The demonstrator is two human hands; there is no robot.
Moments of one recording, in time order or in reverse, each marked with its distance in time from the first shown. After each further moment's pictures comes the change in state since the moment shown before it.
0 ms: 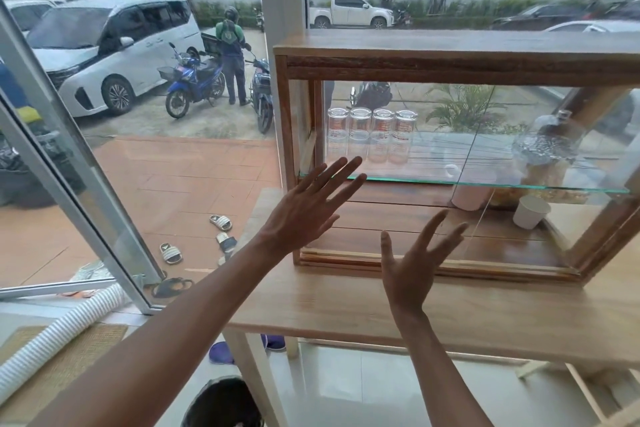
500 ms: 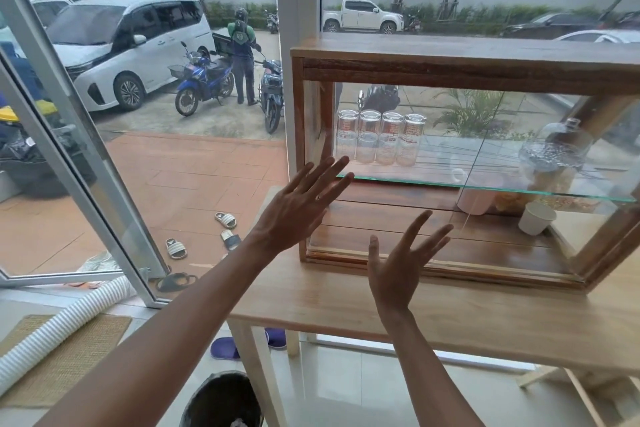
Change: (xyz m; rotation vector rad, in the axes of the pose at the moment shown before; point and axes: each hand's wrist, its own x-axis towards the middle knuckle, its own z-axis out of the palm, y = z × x) left_hand -0.025 -0.014 -0.002 -0.160 0.046 -0.079; right_hand -0.017 -0.020 0.012 -0.002 -0.074 -0.027
